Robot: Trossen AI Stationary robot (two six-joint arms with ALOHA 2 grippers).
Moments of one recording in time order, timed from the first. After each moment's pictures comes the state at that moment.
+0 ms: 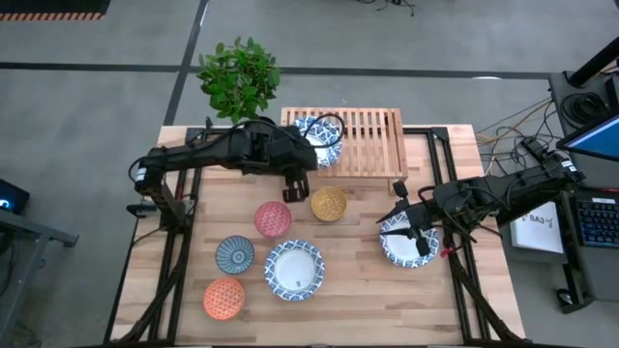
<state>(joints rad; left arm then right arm) 0.05 1.76 1.98 -1.16 -0.34 0.13 0.27 0.79 0.70 -0.26 -0.01 -0.23</state>
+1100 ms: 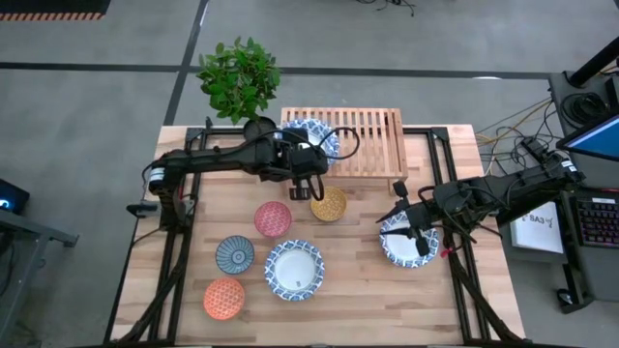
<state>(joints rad) 0.07 1.86 1.93 -1.15 -0.51 0.20 0.27 0.79 0.70 -0.26 0.00 -0.24</state>
